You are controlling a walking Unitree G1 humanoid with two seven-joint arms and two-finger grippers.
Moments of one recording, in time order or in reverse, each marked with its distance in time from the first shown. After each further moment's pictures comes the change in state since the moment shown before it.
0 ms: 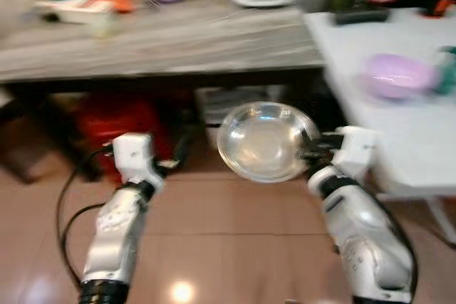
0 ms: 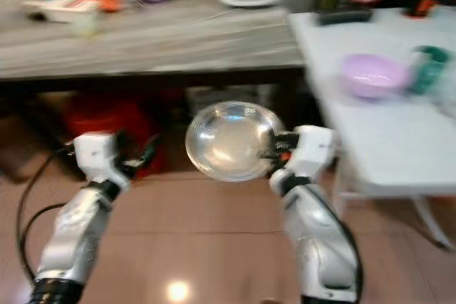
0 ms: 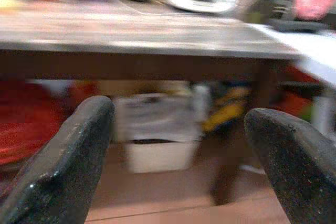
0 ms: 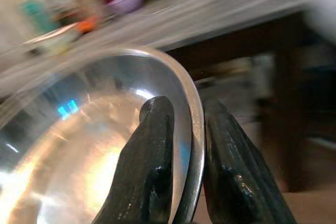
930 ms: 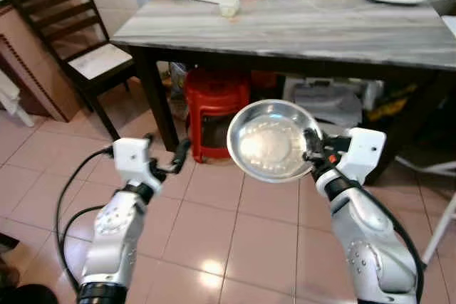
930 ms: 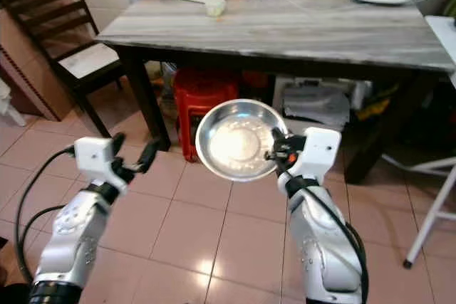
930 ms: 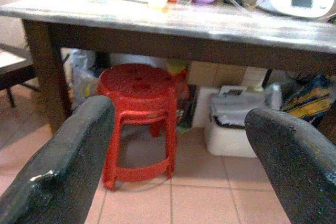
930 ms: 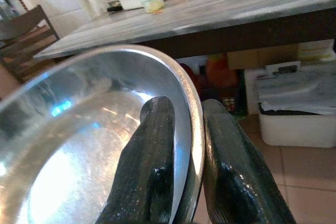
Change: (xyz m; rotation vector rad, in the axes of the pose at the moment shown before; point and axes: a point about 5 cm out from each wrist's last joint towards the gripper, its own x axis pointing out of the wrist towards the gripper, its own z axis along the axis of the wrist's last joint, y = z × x) left arm -0.006 0.006 -0.003 0.021 0.007 -0.010; right arm -0.006 -0.012 0.004 -0.076 -0.045 -0.065
